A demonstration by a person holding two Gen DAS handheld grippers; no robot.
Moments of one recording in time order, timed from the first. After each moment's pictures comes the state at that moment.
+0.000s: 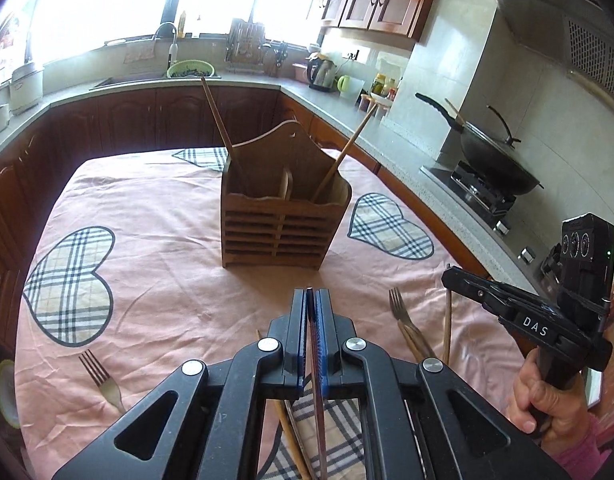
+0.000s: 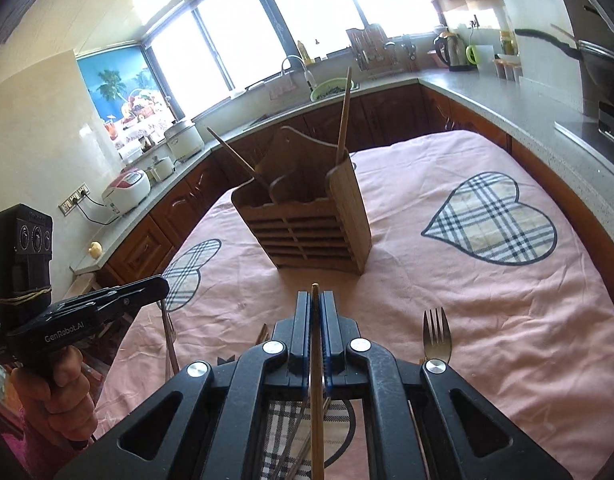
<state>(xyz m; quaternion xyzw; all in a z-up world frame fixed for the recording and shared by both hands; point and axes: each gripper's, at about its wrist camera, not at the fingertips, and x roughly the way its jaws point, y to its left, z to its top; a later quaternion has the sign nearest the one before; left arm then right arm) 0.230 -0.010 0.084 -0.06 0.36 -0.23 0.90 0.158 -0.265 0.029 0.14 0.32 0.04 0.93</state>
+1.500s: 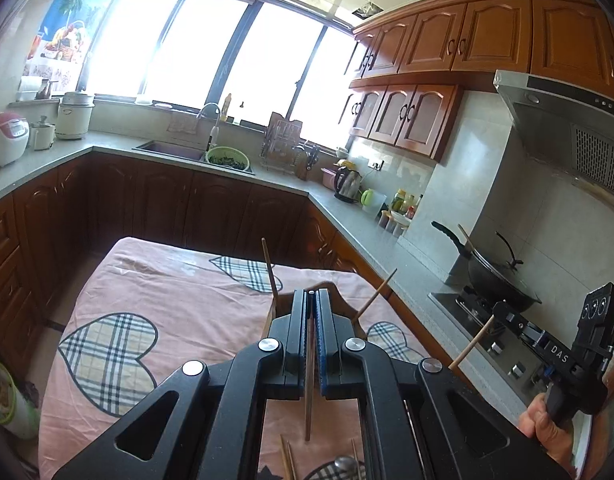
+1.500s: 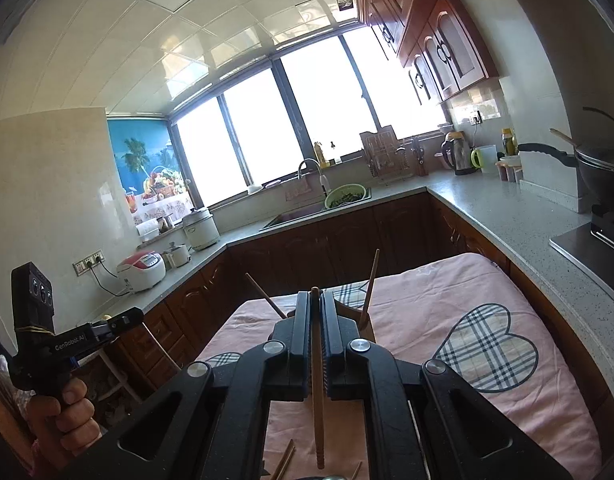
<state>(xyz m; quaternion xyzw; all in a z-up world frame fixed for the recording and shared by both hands) 0.223 0.060 0.143 -0.14 0.21 -0.18 0.95 0.156 -0.268 0.133 0.13 0.14 0.03 0.98</state>
